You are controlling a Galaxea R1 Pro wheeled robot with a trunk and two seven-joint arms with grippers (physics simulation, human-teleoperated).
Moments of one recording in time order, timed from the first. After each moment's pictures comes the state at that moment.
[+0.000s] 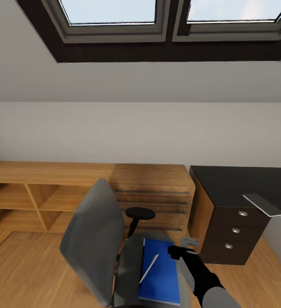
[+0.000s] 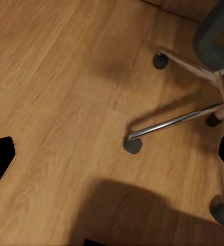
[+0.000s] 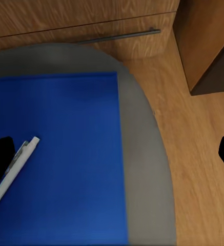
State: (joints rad) left arm -0.06 0.04 -0.09 -0.02 0.51 -0.80 -0.17; right arm -0.55 0.14 -0.10 -0.53 -0.03 0.26 -0.18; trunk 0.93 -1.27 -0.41
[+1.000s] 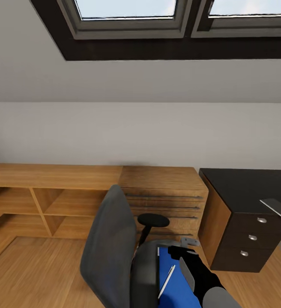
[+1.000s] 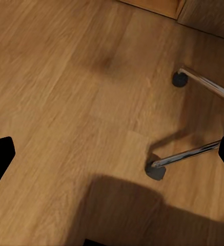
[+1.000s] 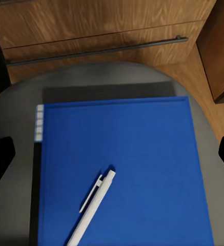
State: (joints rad) left arm -0.06 0.04 -0.09 -0.02 0.51 -0.80 -0.17; right arm -0.55 0.14 -0.10 -0.53 -0.03 0.26 -0.19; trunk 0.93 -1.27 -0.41
